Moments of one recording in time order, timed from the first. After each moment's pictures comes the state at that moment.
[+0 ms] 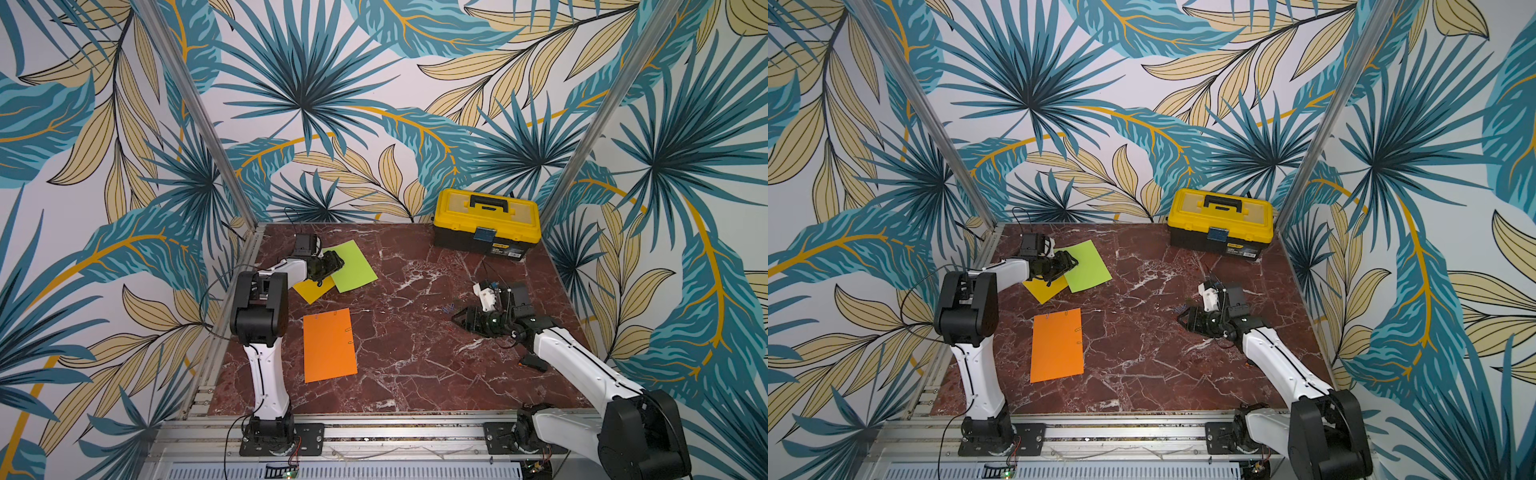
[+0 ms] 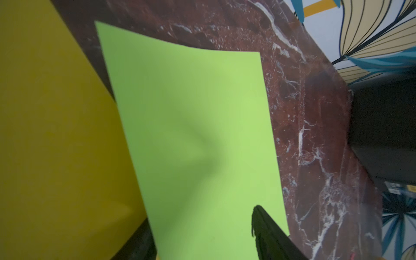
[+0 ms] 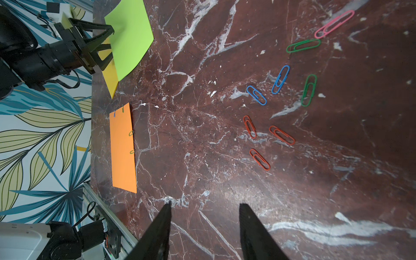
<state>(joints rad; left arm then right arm) -0.02 2.09 1.39 -0.19 0.33 -0.57 0.17 1.18 0.67 -0.38 -0.50 0.46</state>
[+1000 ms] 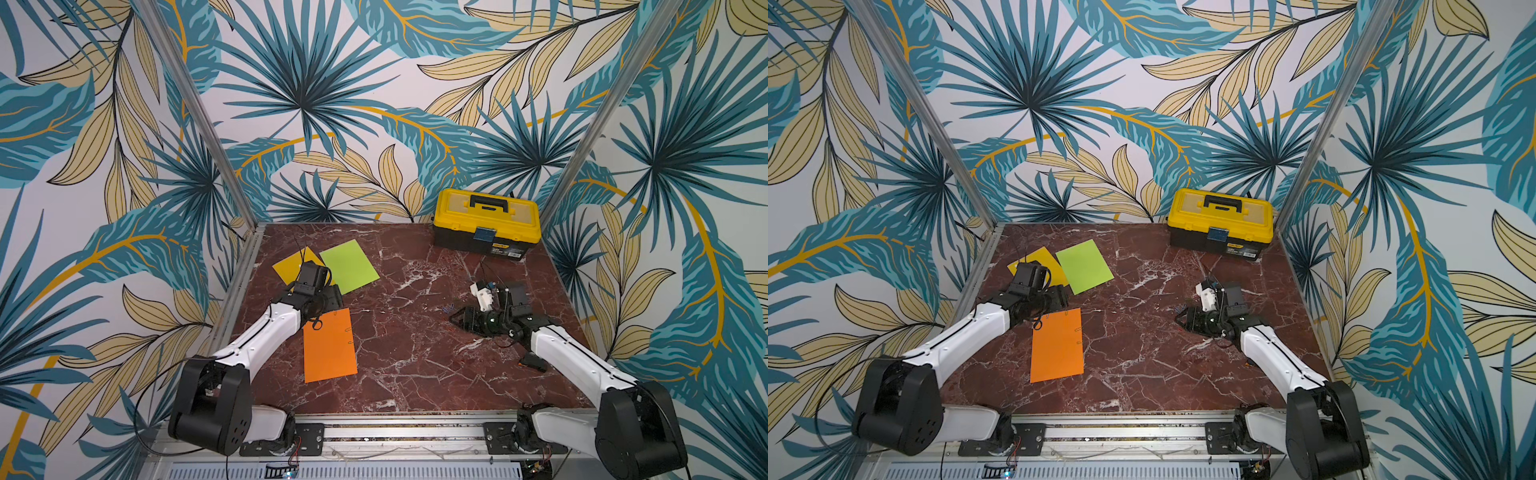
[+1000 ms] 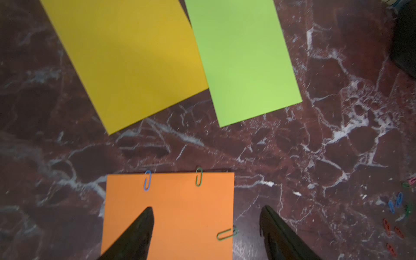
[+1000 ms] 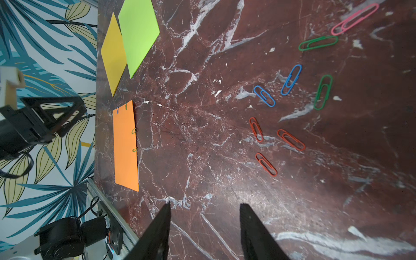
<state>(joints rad) -0.26 1.32 0.84 -0.48 -0.07 -0.58 0.17 1.23 0.66 -0.33 -0.55 0.45</state>
